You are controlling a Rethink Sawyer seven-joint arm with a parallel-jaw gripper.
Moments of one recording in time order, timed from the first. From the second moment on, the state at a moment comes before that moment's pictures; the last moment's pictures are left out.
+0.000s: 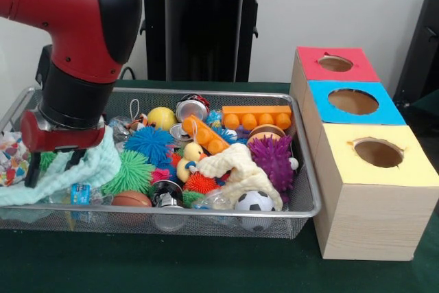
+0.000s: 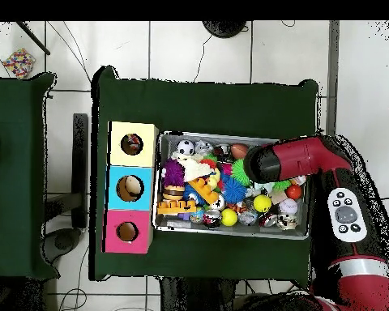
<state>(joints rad) -0.57 -0.47 0.28 1.28 -0.94 0.69 1.29</state>
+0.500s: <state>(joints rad) -0.57 -0.47 0.28 1.28 -0.95 0.69 1.29</state>
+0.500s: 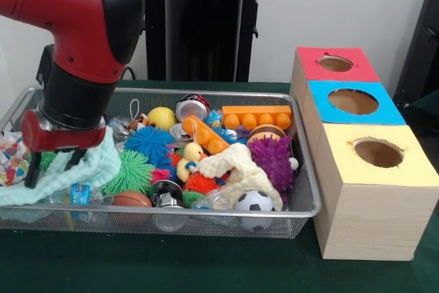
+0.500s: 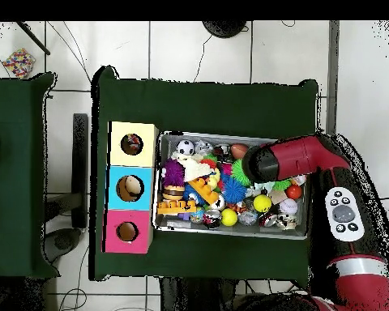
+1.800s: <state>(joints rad) -0.67 -0.65 0.38 1.31 -0.85 0.69 1.29</state>
